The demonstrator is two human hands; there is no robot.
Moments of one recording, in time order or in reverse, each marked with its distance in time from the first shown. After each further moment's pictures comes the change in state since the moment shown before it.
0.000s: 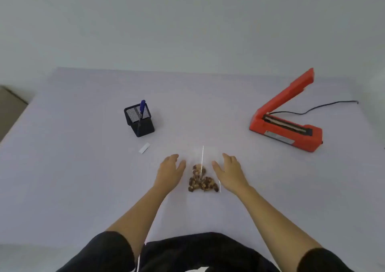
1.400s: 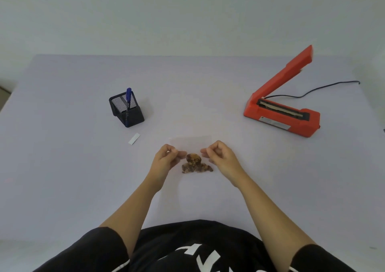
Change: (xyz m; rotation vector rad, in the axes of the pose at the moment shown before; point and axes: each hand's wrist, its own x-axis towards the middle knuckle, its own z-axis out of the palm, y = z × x) left_hand -0.006 0.010 0.002 -0.867 -0.112 -0.093; right_hand -0.006 0.000 -0.015 0.786 -0.119 -0.113
